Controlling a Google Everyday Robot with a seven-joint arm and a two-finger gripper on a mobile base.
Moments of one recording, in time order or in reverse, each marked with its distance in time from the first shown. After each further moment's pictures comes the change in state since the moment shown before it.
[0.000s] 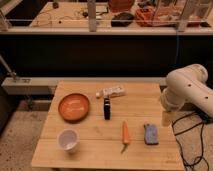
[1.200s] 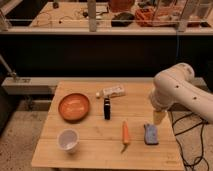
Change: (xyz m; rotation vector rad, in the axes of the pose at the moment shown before) arm -0.049 -0.005 -0.008 0.048 -0.001 -0.144
